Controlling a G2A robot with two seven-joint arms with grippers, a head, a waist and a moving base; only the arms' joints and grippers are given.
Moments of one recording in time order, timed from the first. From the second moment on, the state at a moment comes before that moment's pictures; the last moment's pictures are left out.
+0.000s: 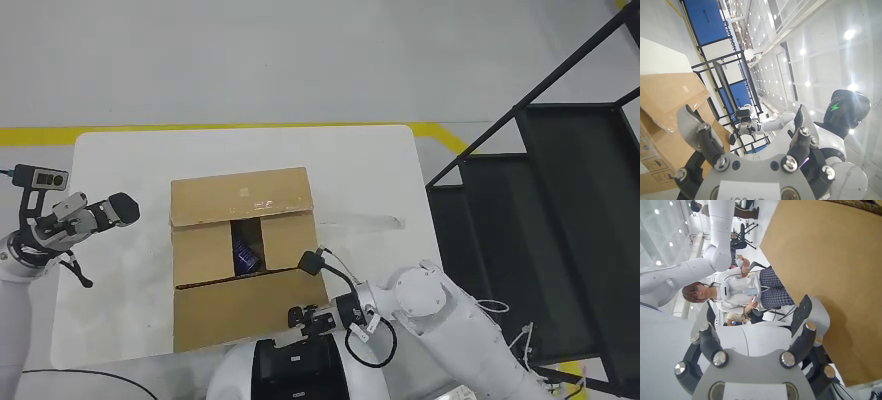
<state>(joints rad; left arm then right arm) 1.29 -0.92 -1.70 -1.36 -0.84 -0.39 -1.40 -1.46 -1.12 1.04 -1.92 0.00 -0.08 1.15</state>
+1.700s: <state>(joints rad) 1.50 -0.93 -1.74 -1.50 -0.94 -0.36 -1.43 -1.28 -1.11 1.10 -1.80 0.06 -0.23 0.84</state>
